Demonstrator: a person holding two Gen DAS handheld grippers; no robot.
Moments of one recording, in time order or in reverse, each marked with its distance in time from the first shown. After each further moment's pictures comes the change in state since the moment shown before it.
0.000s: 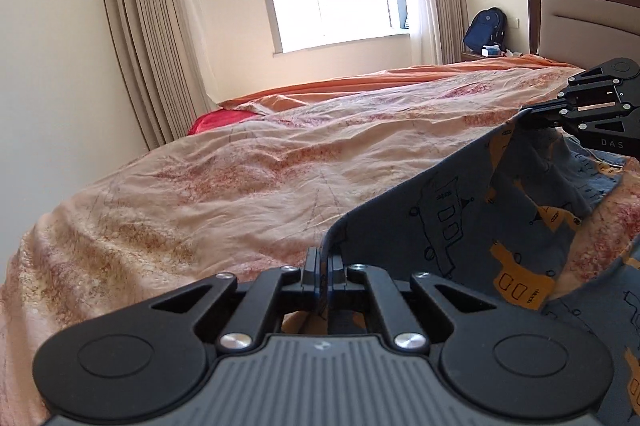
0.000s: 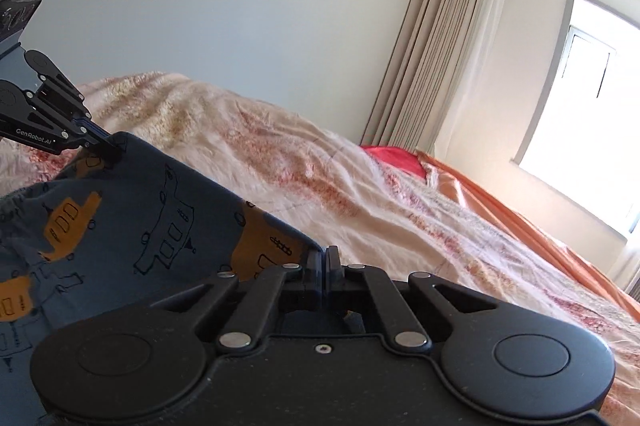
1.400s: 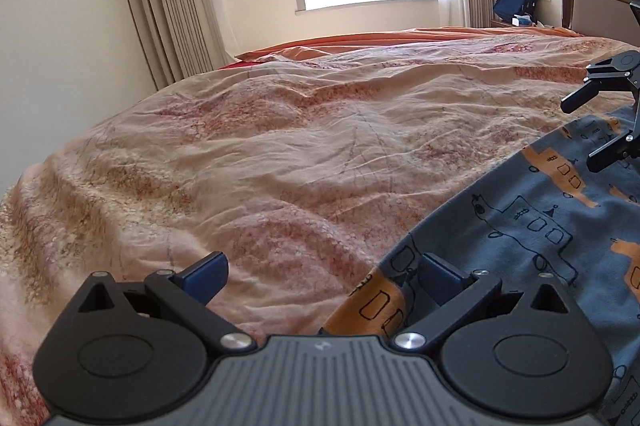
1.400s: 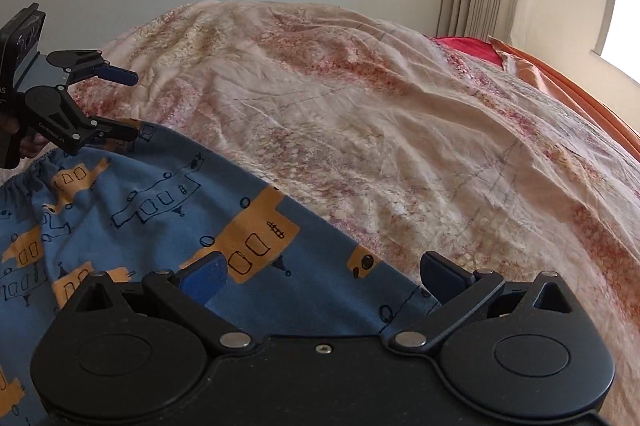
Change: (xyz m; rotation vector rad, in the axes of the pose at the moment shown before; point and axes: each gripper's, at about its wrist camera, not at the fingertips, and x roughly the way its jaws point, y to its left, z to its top) left arm 0.099 0.030 -0.034 -0.050 0.137 0.035; right arm 0.079 -0.060 -0.044 0.123 0.326 0.325
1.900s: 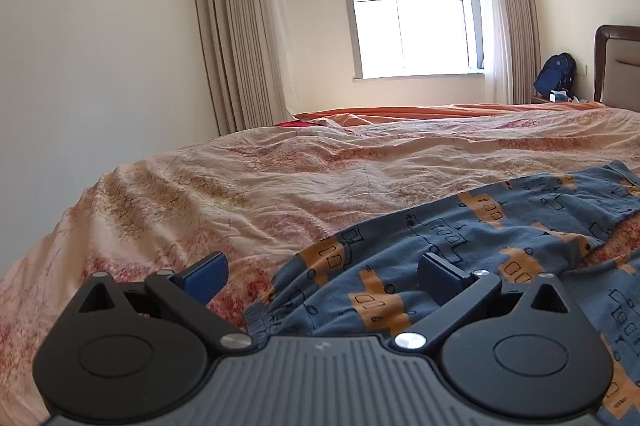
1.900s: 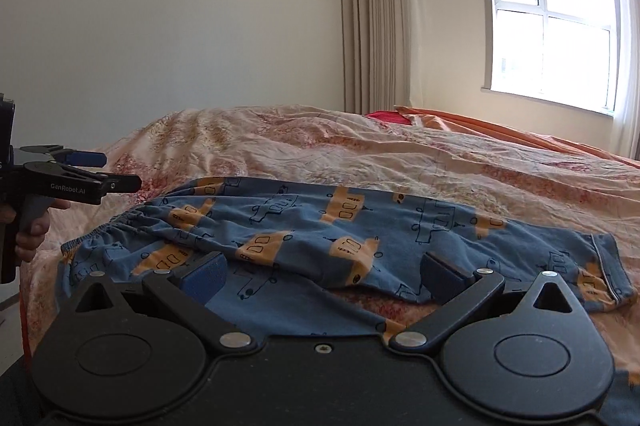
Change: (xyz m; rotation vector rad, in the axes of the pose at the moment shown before) left arm -0.148 -0.057 -0.050 -0.124 -0.210 0.166; right arm -0.159 0.156 -0.115 0.254 -0.339 -0.218
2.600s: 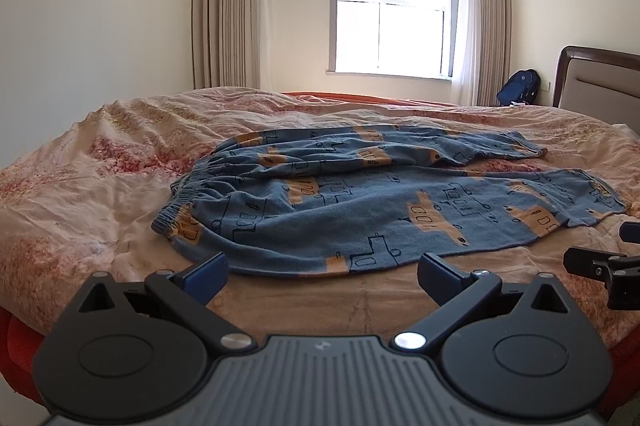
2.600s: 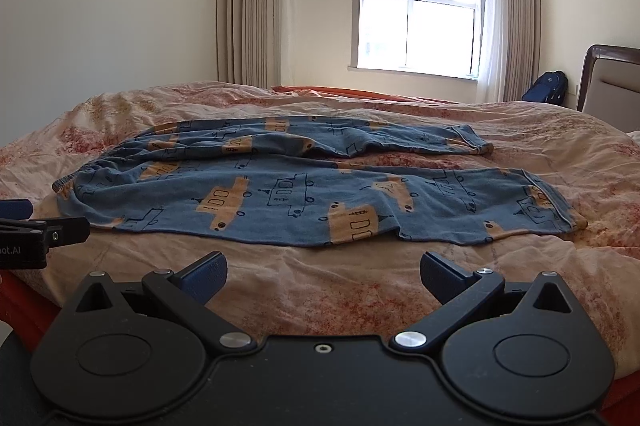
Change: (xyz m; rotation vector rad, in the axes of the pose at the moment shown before) left arm -0.190 -0.078 -0.128 -0.130 -0.004 -0.102; right arm -0.130 0.143 -0.129 0.138 -0.012 -0.451
